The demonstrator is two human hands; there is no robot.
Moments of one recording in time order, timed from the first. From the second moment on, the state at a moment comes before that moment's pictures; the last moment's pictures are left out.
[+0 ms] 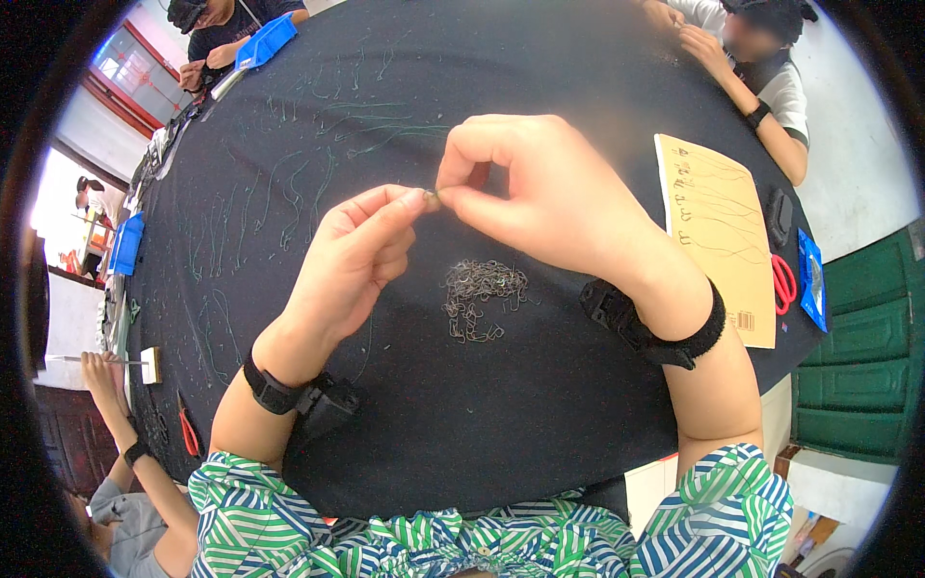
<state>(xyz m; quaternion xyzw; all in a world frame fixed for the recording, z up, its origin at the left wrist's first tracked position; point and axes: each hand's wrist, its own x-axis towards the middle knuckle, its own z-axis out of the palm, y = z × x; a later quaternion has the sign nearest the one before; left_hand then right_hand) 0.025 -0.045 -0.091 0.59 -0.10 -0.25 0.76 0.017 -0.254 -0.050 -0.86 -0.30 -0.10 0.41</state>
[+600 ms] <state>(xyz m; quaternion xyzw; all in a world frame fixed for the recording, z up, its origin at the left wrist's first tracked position) 0.023 -0.046 -0.091 0.62 -0.11 -0.25 0.73 0.014 -0.252 -0.054 -0.87 -0.34 -0.11 0.34</state>
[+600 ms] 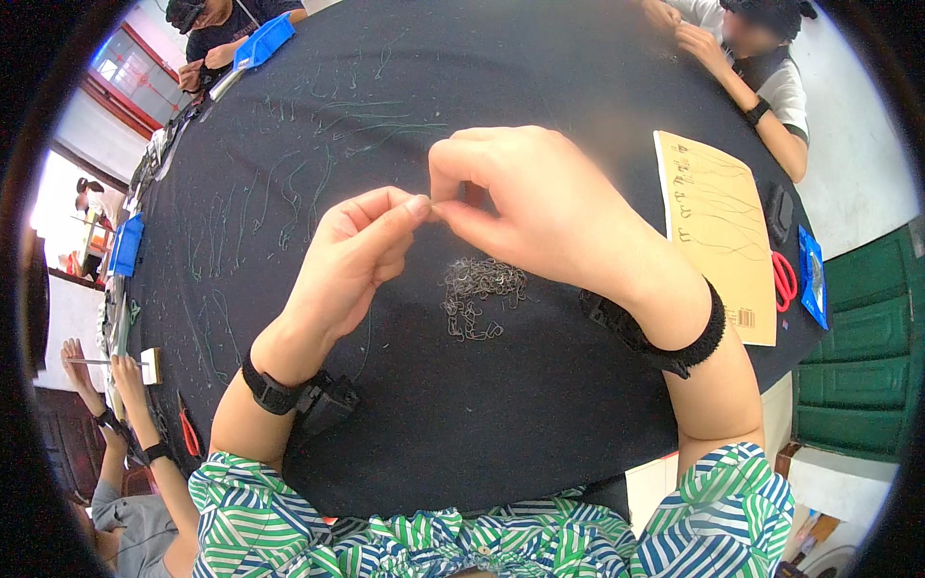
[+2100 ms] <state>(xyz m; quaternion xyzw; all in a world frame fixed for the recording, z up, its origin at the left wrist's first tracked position) 0.023 -0.043 -0.088 0.65 -0.17 -0.16 0.72 0.011 -0.250 -0.049 -0.87 -0.31 -0.15 0.36</state>
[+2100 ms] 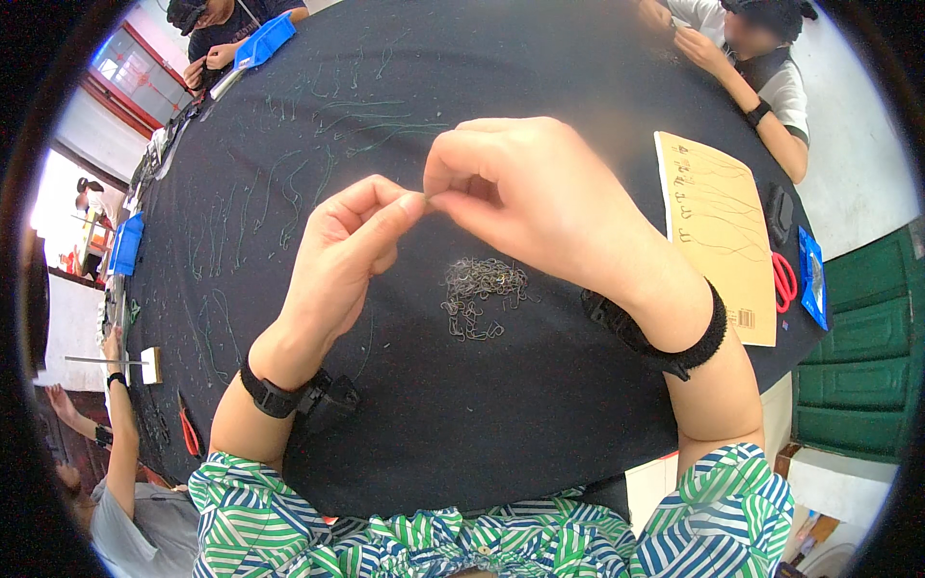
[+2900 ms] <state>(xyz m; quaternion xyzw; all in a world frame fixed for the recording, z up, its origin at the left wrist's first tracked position) 0.021 -0.046 -0.085 0.65 -0.17 -0.15 0.73 0.012 -0.255 -0.047 -0.86 -0.30 -0.08 0.40</state>
